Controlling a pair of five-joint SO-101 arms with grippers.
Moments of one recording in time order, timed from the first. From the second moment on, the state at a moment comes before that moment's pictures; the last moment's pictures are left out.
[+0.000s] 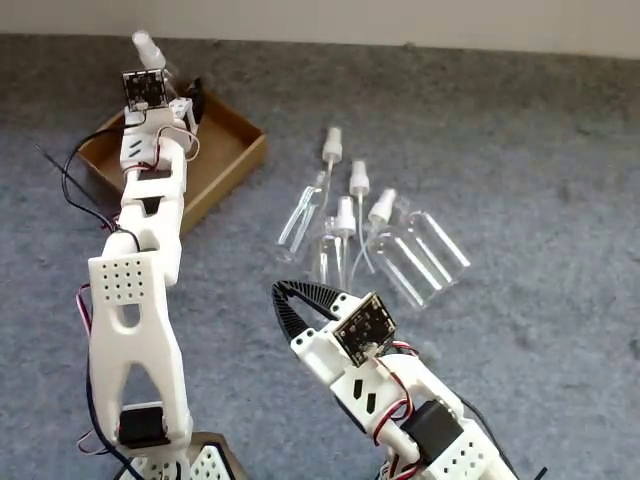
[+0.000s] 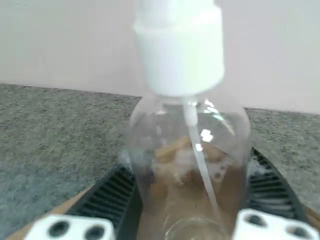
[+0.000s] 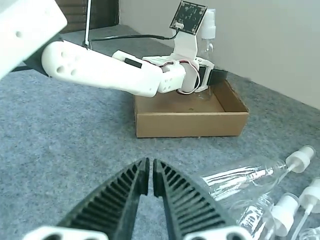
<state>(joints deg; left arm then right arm) -14.0 63.9 -29.3 -15.9 5.4 -43.9 -104.3 95.6 26.2 6.5</state>
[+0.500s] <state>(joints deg) -14.1 63.7 -30.5 -9.7 5.4 -41.8 -104.3 95.6 26.2 6.5</state>
